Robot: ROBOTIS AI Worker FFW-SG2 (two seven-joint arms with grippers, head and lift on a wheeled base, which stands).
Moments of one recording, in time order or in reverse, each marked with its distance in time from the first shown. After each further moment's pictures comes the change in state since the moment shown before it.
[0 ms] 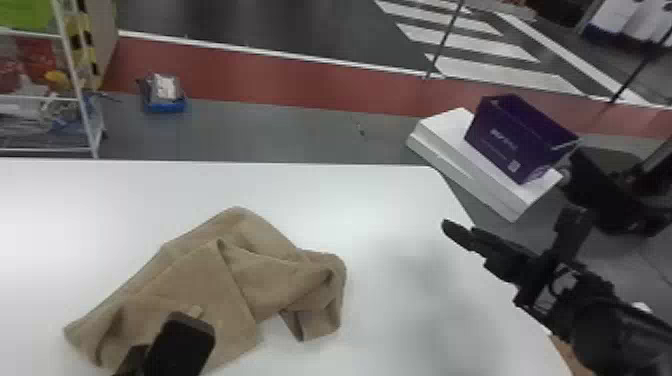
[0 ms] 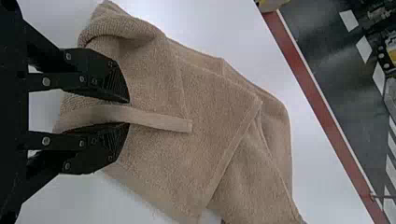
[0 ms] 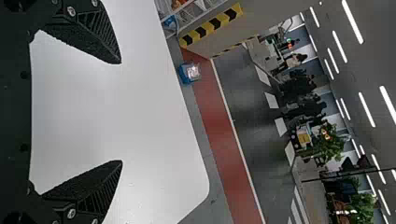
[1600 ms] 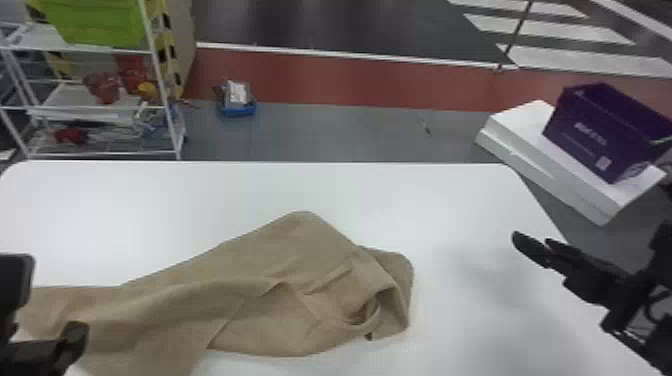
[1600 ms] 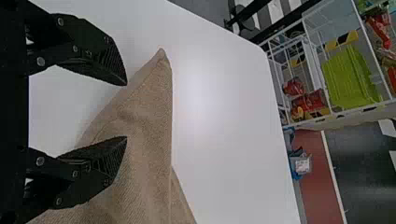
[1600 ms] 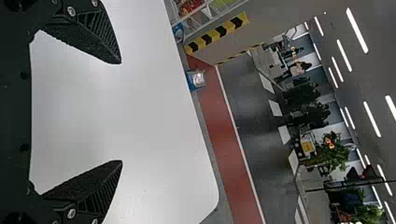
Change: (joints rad) left arm 0.087 -0.060 0.630 -0.222 0.184 0.124 -0.080; right arm 0.045 0.001 0.022 0.009 -0.001 -0.055 0.029
